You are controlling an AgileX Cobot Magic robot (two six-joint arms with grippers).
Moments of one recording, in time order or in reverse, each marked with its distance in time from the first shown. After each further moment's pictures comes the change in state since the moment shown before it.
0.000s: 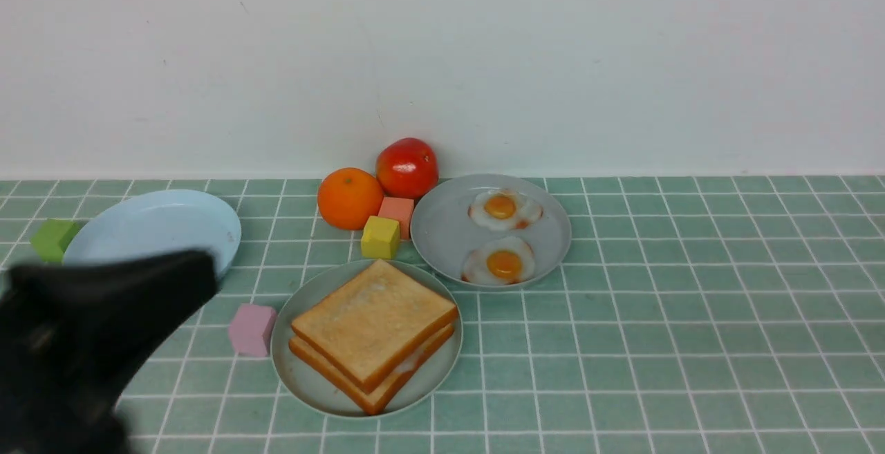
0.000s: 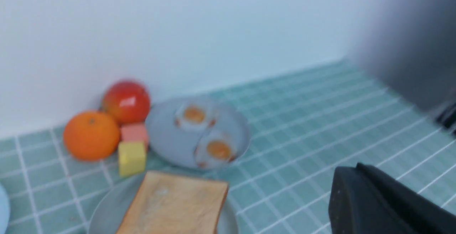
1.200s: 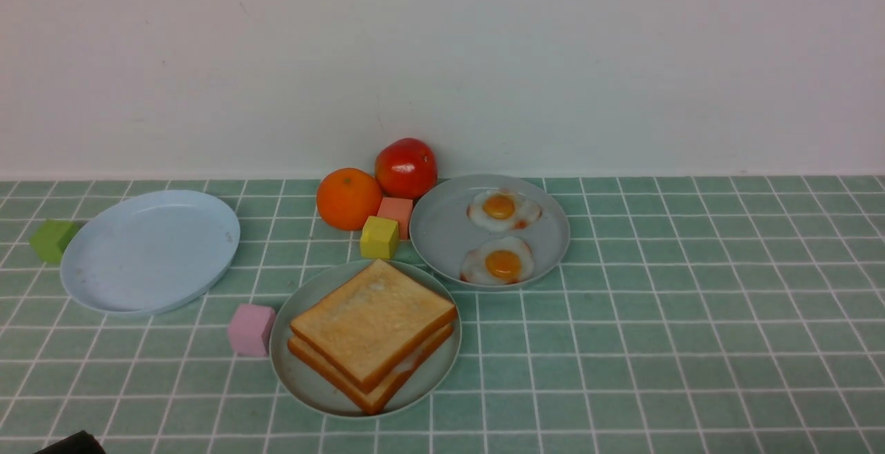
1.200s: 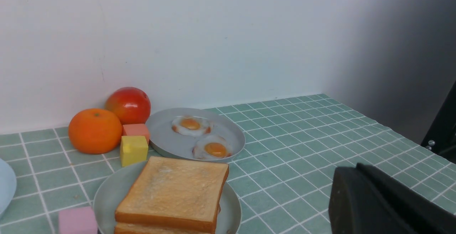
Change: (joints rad) right arm -0.079 -0.357 0.737 -0.197 -0.748 0.231; left arm 0.000 -0.480 0.327 0.002 0.013 0.000
